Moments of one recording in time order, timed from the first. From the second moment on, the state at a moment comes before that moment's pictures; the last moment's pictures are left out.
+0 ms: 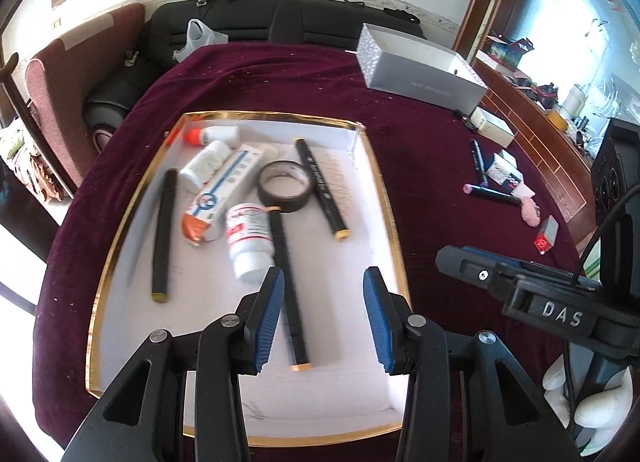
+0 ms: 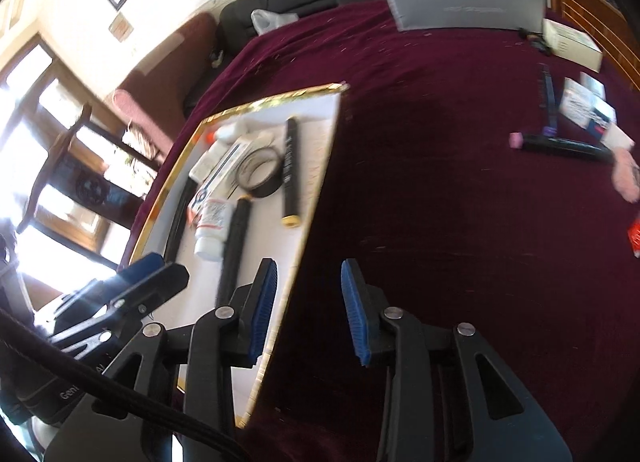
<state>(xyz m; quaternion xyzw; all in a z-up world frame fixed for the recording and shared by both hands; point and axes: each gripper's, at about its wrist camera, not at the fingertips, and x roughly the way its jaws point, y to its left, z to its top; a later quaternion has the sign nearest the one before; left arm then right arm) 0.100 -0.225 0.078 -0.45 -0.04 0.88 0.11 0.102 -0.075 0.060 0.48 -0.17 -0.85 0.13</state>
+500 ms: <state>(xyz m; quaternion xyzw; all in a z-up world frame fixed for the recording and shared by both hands) 0.115 -0.140 0.079 -0.46 -0.03 0.87 0.17 0.137 0.090 0.058 0.42 -0.26 -0.87 0.01</state>
